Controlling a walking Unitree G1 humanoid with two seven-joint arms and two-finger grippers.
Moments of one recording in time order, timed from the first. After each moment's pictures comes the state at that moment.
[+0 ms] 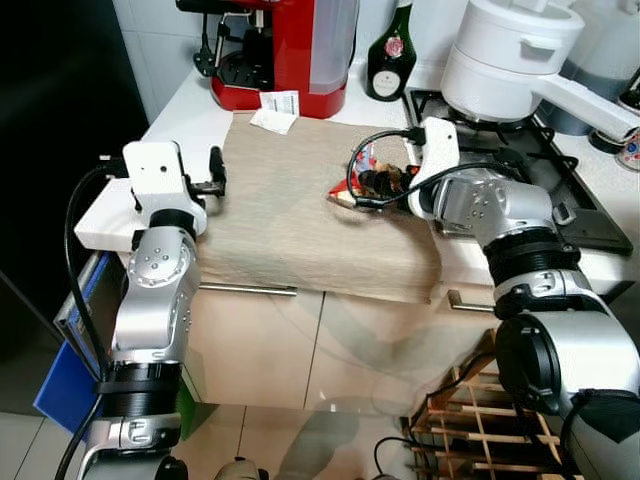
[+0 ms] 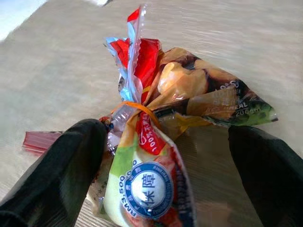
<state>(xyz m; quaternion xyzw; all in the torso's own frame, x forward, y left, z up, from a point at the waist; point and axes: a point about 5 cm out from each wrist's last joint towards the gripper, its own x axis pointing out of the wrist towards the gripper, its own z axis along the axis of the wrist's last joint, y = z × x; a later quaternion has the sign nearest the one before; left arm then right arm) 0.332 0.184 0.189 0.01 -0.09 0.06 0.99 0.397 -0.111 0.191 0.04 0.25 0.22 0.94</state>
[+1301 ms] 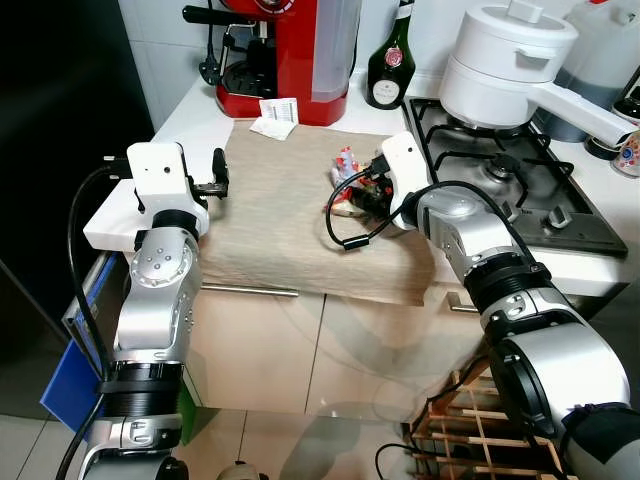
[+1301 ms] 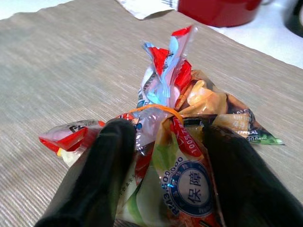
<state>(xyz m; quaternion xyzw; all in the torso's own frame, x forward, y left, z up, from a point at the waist) 0.332 0.179 0.188 0.01 -0.09 0.05 0.99 0.397 -0.107 0.167 -0.07 0.15 0.26 0.95</state>
